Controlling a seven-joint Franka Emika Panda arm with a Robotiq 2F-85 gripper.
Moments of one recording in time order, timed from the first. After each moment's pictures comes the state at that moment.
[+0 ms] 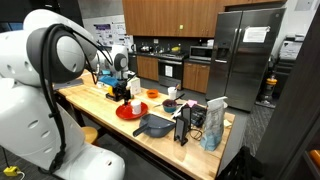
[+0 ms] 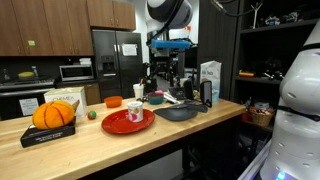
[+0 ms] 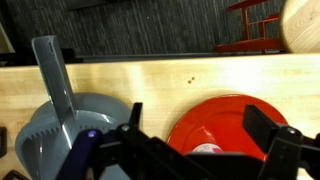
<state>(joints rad) 0.11 -0.29 0.30 -2.28 0.19 1.90 0.54</state>
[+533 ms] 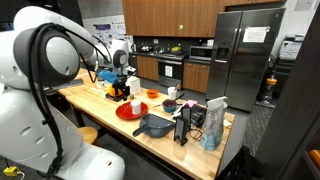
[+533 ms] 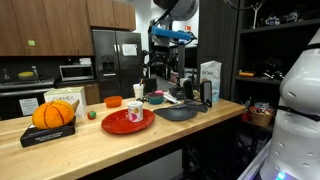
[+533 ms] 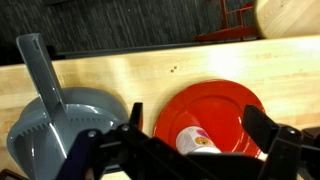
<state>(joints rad) 0.11 -0.34 0.27 -2.27 0.26 1.93 0.54</state>
